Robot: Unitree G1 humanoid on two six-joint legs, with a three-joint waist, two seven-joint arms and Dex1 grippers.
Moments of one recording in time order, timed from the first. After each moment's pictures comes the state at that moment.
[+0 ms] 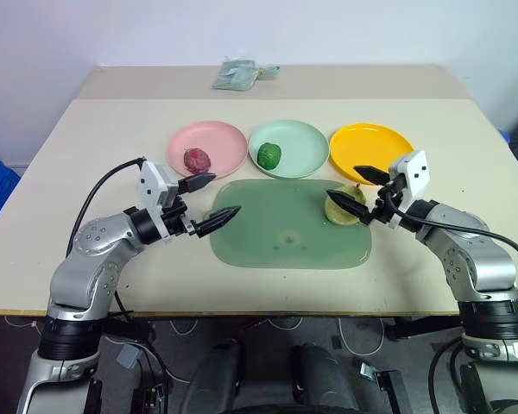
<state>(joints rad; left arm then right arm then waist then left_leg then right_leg) -0.28 0.55 0.08 -0.31 -0.54 0.40 -0.85 -0.38 -0.61 -0.10 0.00 0.43 0.41 0.75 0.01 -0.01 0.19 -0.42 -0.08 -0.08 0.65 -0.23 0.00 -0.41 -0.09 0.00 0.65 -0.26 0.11</state>
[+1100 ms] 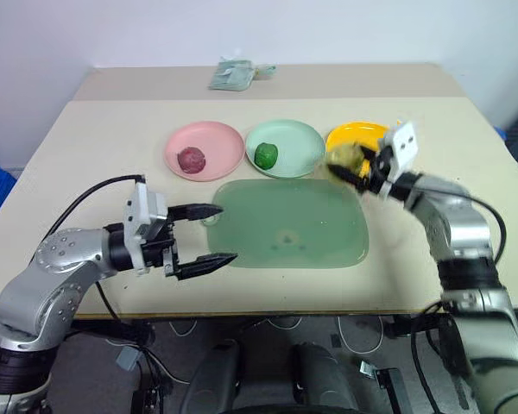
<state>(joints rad) -0.18 0.73 0.12 -0.51 -0.72 0.52 -0.95 -0.82 -0.53 -0.09 0.56 0.27 0.14 0.69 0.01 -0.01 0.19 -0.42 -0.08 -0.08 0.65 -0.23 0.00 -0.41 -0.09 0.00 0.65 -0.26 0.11</state>
